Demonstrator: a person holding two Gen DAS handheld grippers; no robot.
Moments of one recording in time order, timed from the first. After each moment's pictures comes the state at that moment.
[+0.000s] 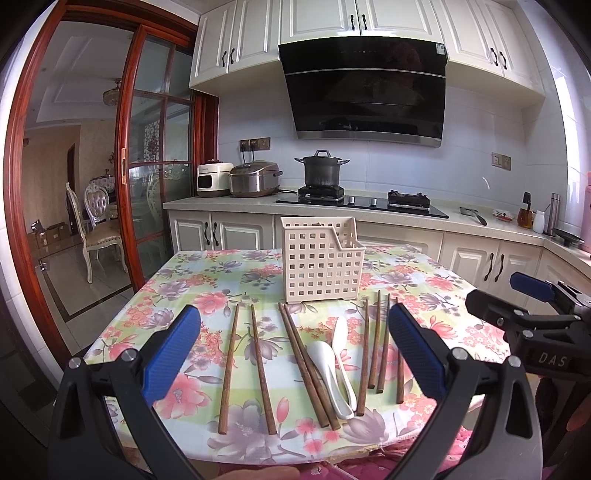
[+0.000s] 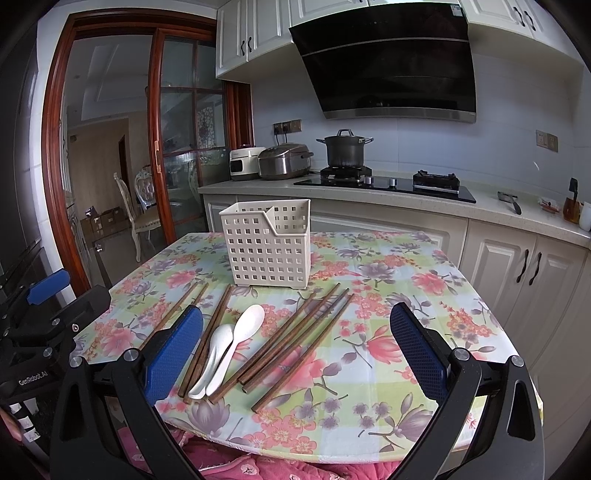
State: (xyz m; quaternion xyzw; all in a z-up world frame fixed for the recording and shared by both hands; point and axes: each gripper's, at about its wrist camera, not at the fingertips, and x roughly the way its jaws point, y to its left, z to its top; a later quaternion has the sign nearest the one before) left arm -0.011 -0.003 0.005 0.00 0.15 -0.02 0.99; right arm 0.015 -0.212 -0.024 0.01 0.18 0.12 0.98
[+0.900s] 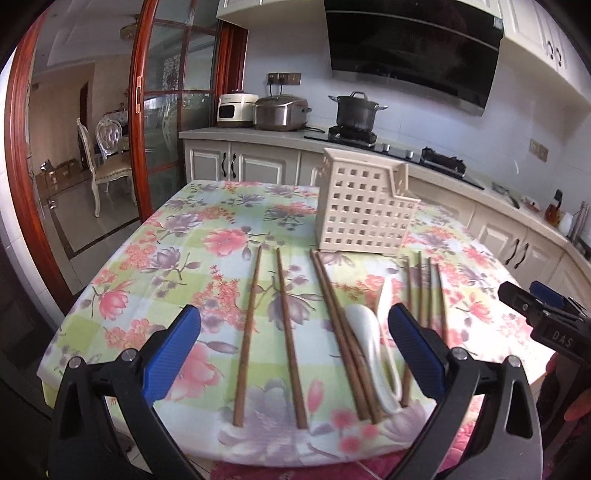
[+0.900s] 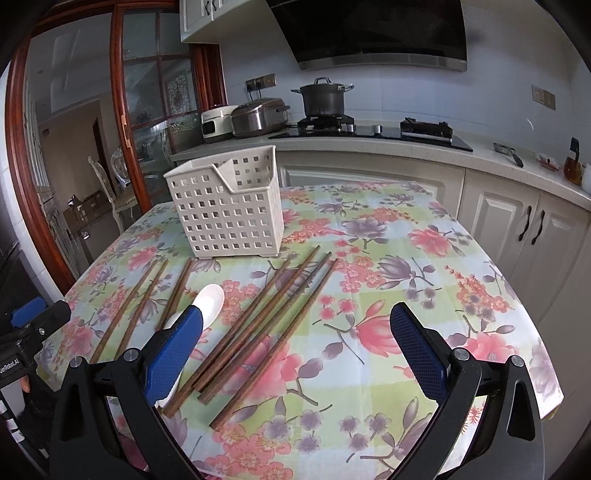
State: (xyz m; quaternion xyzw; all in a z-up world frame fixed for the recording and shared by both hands) left arm 0.064 0.044 -0.033 -0.05 0.28 0.02 0.96; right arm 0.101 -0.224 -0.062 0.04 0.29 0.09 0.95
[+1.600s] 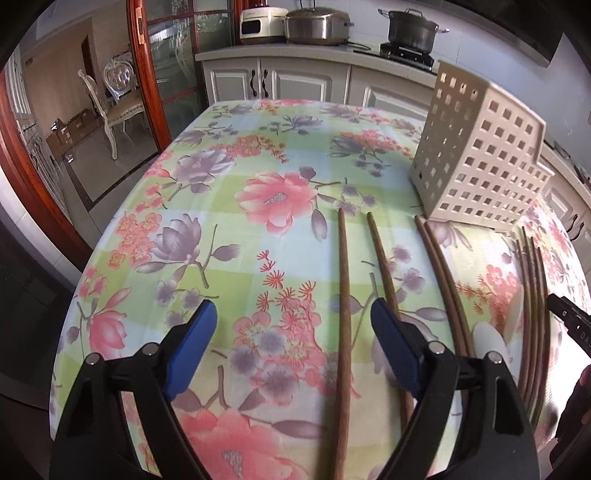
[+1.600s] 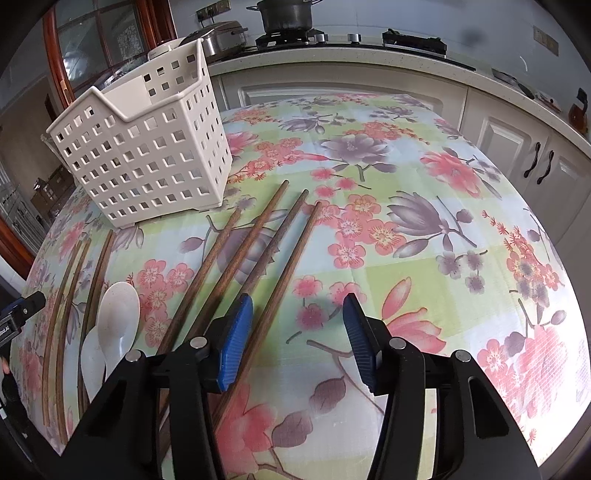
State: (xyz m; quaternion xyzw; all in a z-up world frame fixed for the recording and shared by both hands) left arm 0.205 0.119 -0.088 -0.04 0.45 0.07 0.89; right arm 0.211 -0.216 -0.122 0.06 0.43 0.03 0.90
